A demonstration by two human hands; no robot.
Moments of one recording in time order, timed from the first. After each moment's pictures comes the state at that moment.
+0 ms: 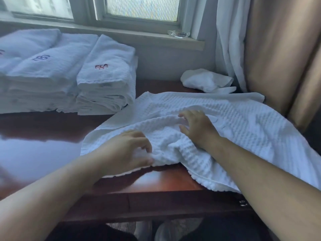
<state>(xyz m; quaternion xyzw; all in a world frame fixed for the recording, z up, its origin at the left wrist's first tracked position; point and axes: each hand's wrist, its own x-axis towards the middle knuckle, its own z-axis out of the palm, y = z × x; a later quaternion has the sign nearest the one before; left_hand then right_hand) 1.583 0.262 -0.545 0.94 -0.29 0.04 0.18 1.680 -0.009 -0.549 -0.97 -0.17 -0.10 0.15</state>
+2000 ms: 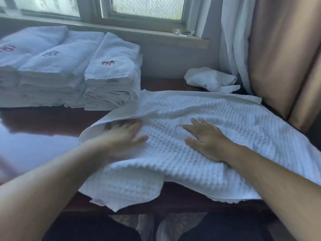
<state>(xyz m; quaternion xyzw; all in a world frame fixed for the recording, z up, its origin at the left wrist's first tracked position) 1.601 0.272 -0.552 0.99 -0.07 -0.10 0.11 1.647 -0.042 -0.561 -0.97 -0.20 0.08 0.08</state>
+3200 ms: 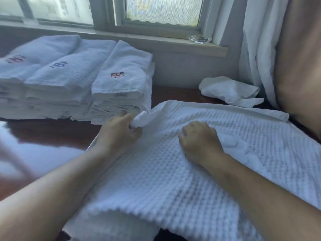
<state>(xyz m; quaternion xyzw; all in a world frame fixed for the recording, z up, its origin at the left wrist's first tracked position) 1.660 0.299 -0.546 0.94 -0.02 0.25 0.24 1.692 0.053 -0.550 -0.98 -0.14 -0.10 0.07</state>
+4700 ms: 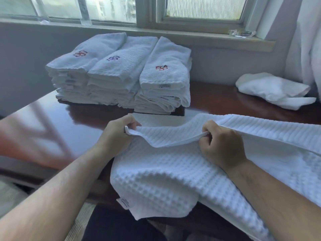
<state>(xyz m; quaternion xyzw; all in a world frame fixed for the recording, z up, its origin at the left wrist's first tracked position) 1.587 0.402 -0.579 0.87 0.02 0.18 0.45 1.646 0.093 -0.561 -0.88 -0.28 -0.32 0.22</state>
